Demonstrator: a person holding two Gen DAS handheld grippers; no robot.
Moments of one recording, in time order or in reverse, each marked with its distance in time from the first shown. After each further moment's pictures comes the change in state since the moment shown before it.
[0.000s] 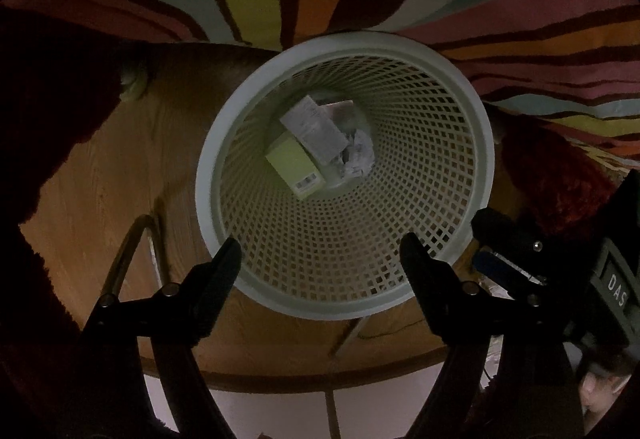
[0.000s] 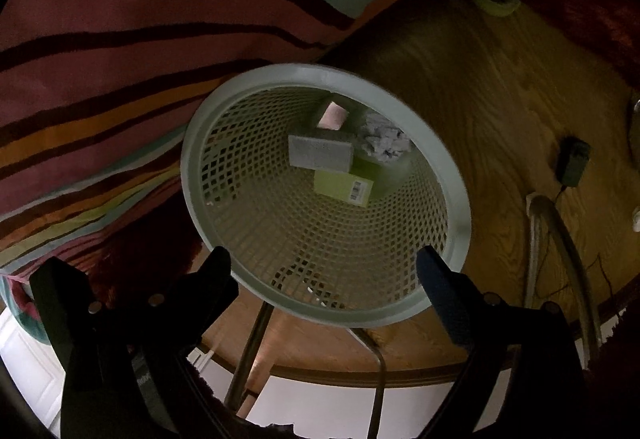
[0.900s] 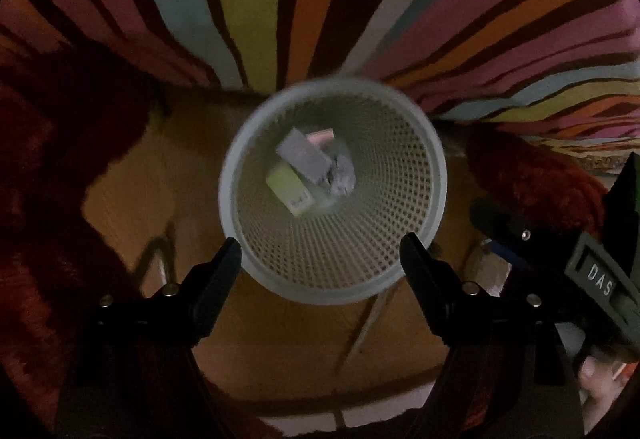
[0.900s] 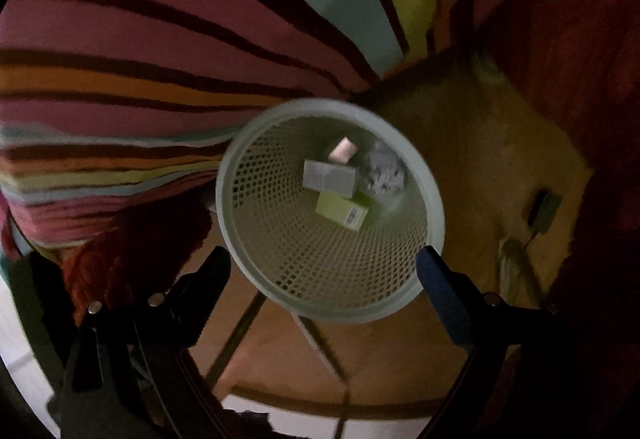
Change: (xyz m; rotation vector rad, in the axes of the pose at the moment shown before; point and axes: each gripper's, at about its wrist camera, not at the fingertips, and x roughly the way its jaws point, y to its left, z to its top) left arm -0.078 -0.004 -0.046 0.084 -0.209 -0.021; right arm -0.063 0.036 -0.041 -0.217 -0.208 -0.074
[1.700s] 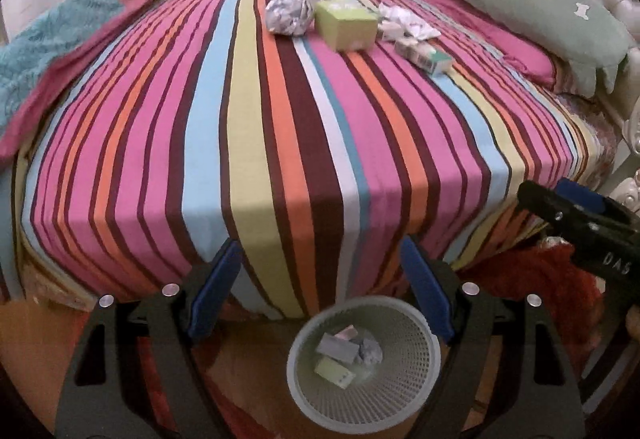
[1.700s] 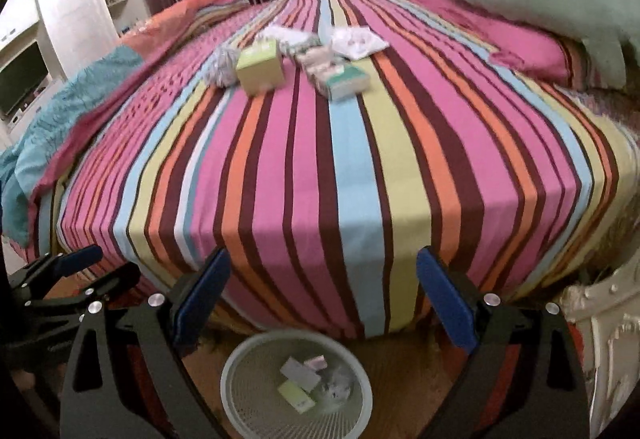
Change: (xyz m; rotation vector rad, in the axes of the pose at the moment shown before) left arm -0.169 -0.044 0.001 0.309 -0.729 0.083; right arm -0.169 0.064 -0.011 -0.448 -0.788 -0.059
